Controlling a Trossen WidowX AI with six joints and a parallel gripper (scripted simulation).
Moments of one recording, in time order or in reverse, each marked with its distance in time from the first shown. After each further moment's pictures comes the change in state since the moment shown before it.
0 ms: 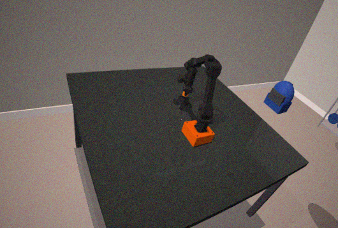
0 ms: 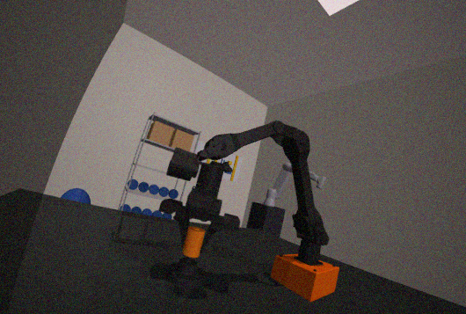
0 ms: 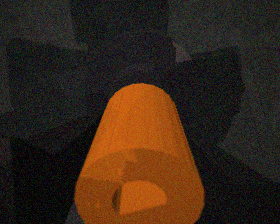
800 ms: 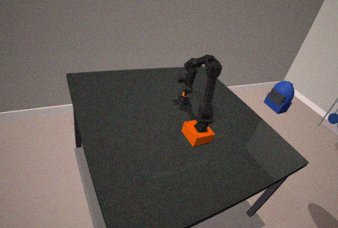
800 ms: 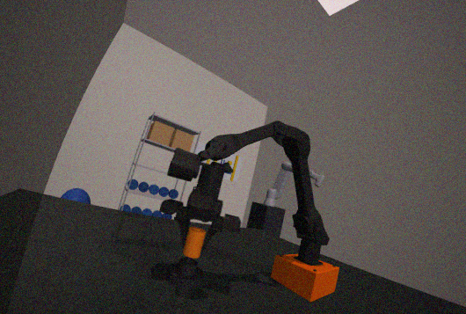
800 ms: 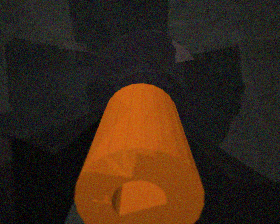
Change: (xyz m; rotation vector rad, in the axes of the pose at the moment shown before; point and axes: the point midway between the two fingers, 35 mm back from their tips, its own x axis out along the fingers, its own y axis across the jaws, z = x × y) arm 0.001 0.002 0.000 -0.002 -0.001 -0.002
